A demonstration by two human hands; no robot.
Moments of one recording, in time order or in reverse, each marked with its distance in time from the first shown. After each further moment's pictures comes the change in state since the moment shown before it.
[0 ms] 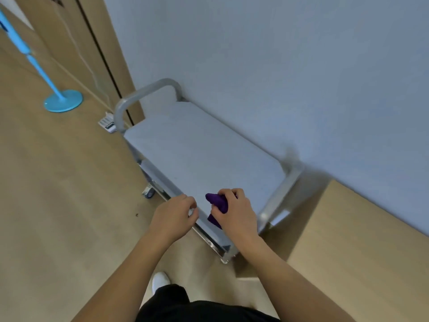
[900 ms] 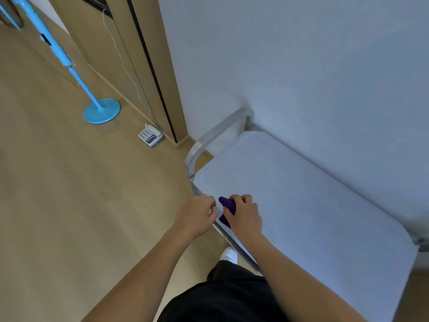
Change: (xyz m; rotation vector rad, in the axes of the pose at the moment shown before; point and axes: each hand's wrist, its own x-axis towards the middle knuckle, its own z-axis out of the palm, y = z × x) left_hand 0.214 -0.306 -0.096 0.010 -0.024 0.013; right_hand 0.267 -0.216 0.221 -0.065 -0.164 0.125
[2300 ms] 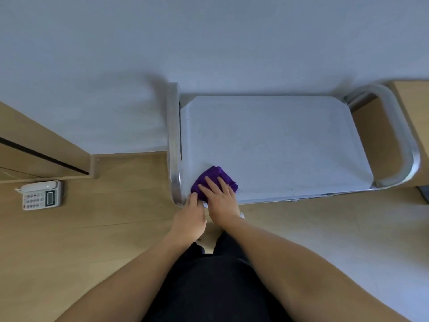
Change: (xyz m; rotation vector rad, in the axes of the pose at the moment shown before) left_hand 0.150 -0.161 0.040 0.243 -0.569 0.691; right_hand 0.098 -0.104 0.129 -0.052 0.104 0.453
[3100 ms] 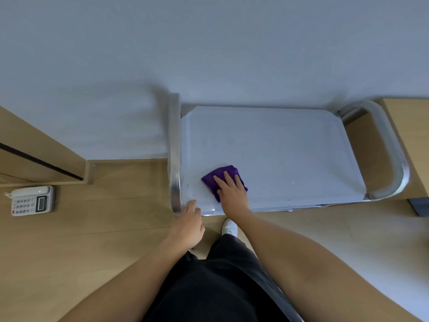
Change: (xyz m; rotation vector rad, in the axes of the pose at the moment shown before) left_hand 0.005 -0.004 0.001 -0.028 -0.035 0.037; right_hand 0.030 0.033 -0.034 0.018 -0.041 0.210
